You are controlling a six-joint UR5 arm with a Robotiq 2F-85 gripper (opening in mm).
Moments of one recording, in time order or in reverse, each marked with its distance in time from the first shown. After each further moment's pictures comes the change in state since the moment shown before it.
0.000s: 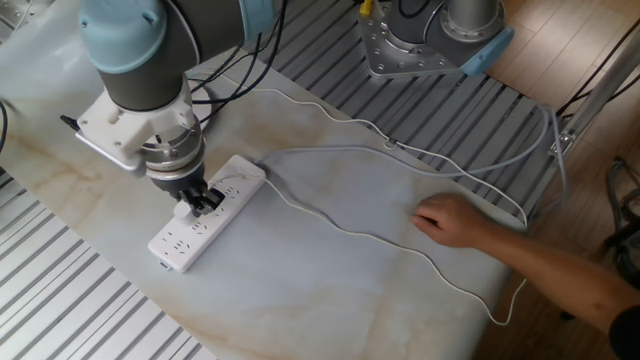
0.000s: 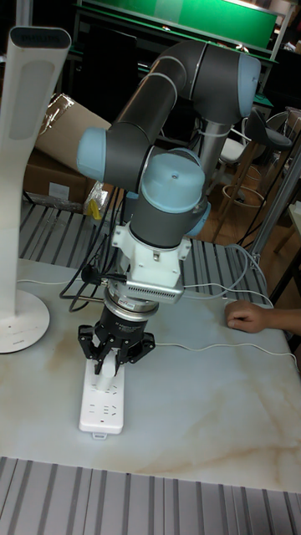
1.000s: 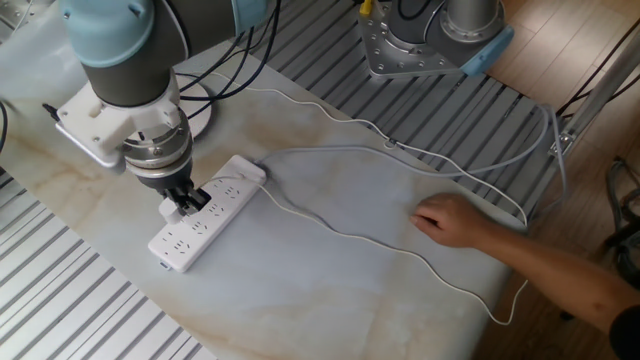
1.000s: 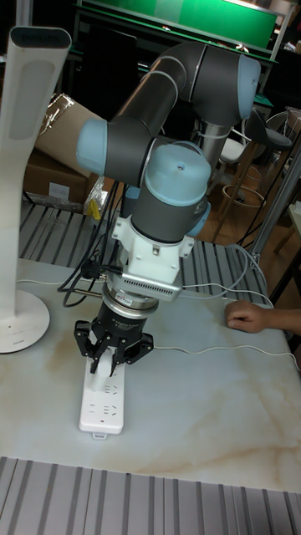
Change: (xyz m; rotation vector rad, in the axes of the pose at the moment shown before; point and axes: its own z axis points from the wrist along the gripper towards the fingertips) arm -0.012 -0.010 -0.012 0.023 -0.005 0.077
